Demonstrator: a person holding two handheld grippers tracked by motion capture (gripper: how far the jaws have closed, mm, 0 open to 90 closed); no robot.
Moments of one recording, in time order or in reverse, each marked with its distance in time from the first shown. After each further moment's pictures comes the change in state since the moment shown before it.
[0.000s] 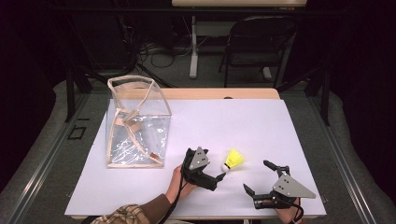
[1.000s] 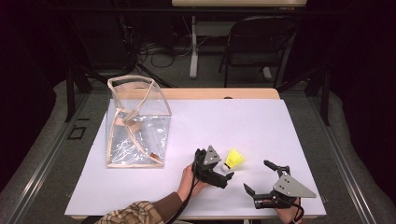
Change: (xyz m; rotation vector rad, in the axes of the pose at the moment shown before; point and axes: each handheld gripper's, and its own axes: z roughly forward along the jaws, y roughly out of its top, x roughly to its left) left arm -0.005 0.005 0.034 0.088 0.010 -0.064; right arm -0.001 -0.001 0.000 0.000 -0.003 0.011
